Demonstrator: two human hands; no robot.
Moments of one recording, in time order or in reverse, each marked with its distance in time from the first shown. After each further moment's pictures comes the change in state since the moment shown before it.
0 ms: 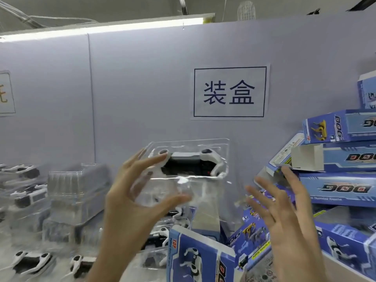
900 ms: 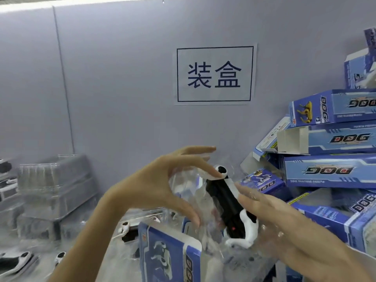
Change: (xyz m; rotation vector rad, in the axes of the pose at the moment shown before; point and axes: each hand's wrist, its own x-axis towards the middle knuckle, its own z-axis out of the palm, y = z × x) left_hand 0.060 -0.016 0.049 -0.081 -0.956 0.104; right_hand 0.033 -0.020 -0.028 -0.156 -0.229 0.707
